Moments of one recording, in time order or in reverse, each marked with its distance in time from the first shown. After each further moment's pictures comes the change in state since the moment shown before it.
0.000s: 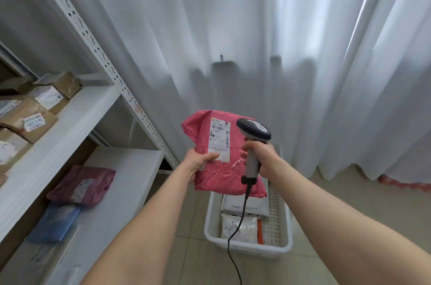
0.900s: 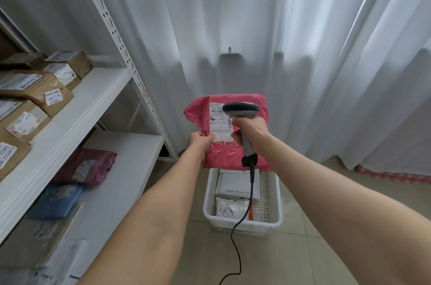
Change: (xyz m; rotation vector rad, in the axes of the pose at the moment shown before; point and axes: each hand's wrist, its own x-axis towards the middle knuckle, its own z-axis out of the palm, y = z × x) left_hand -0.023 -0.007 -0.031 0.095 0.228 0.004; right_hand -0.088 -0.009 0.073 -0.253 0.066 -0.146
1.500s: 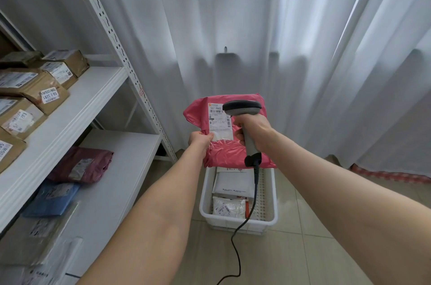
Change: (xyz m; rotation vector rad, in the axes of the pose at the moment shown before) left_hand -0.006 0.001 0.020 0.015 0.059 -0.035; right_hand -0.019 -0.013 -0.023 -0.025 -0.061 0.062
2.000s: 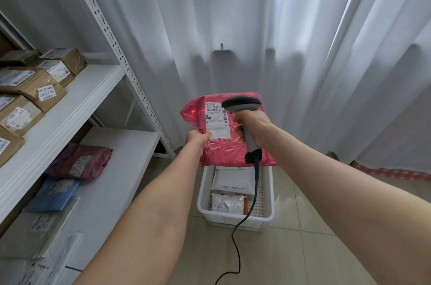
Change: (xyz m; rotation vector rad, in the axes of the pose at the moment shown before) left_hand -0.010 -0.004 0.011 -0.001 -0.002 -0.012; right_hand -0.002 -0.001 -0.023 -0.009 -0.008 0.012
